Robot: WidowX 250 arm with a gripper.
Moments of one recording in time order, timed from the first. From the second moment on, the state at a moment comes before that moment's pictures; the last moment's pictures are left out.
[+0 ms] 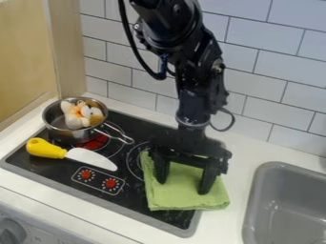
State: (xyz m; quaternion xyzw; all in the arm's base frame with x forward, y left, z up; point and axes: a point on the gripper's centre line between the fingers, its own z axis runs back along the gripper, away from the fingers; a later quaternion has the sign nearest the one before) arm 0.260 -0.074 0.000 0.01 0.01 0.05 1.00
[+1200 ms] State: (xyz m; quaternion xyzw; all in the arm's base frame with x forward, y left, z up) arm 0.353 -0.044 0.001 0.00 -0.01 0.04 1.00
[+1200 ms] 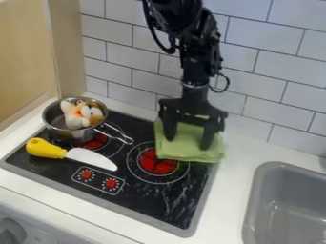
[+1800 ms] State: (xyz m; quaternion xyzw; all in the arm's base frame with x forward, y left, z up) arm 0.347 -0.043 0.003 0.00 -0.01 0.04 1.00
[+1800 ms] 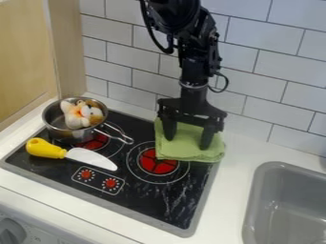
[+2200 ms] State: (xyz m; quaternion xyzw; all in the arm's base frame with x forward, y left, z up) arm 0.348 -0.036 0.042 0.02 -0.05 0.06 1.00
